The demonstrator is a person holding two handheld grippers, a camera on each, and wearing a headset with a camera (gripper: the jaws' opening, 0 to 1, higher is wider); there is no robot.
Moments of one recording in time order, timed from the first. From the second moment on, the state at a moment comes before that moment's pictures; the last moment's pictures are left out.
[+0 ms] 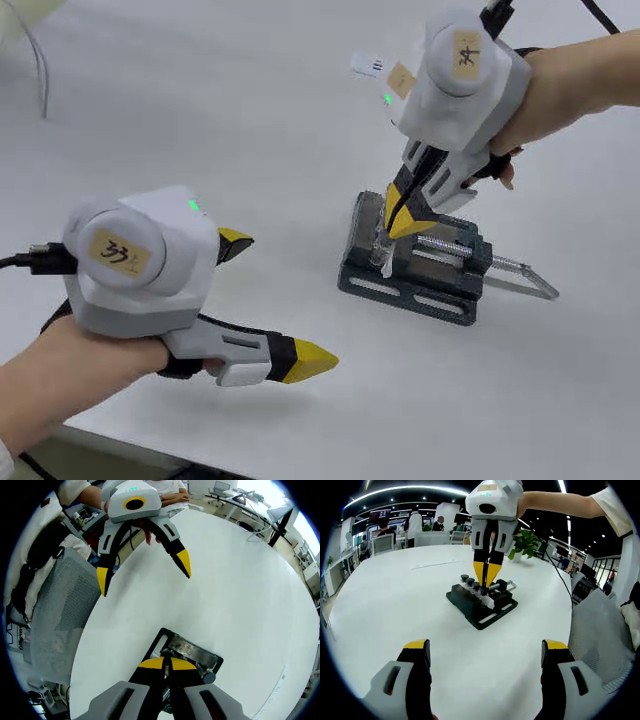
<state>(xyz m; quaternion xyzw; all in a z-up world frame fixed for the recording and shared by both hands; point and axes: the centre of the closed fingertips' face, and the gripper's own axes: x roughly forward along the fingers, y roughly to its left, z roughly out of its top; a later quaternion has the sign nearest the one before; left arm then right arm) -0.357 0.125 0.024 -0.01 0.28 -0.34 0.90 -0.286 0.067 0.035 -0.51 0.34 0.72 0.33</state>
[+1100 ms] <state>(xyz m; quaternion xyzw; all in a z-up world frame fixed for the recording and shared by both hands) -0.353 0.121 0.018 -0.01 0.29 -0.34 0.90 -0.292 0.063 0.032 -0.52 0.37 0.69 0.35</state>
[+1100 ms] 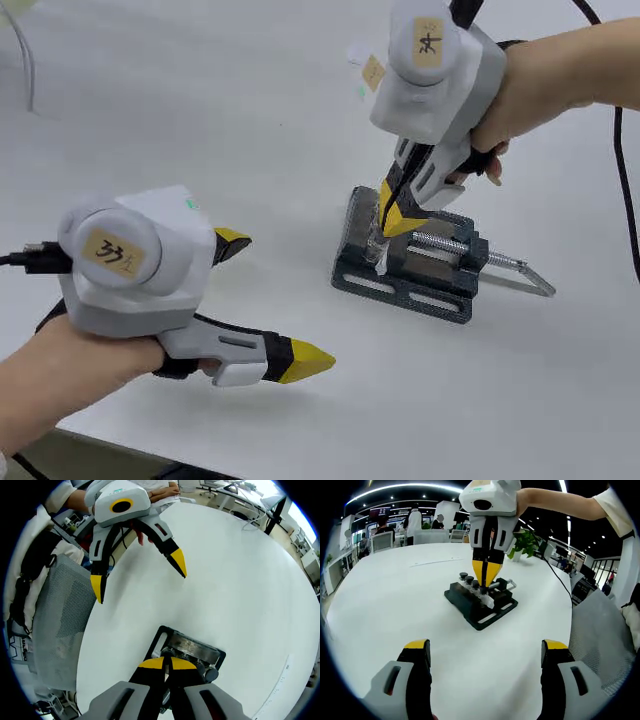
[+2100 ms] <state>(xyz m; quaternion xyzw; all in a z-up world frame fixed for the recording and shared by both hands) -0.347 0.115 0.017 -0.02 0.28 -0.34 0.90 -0.288 0.064 0.031 -0.52 0.40 0.66 0.37</state>
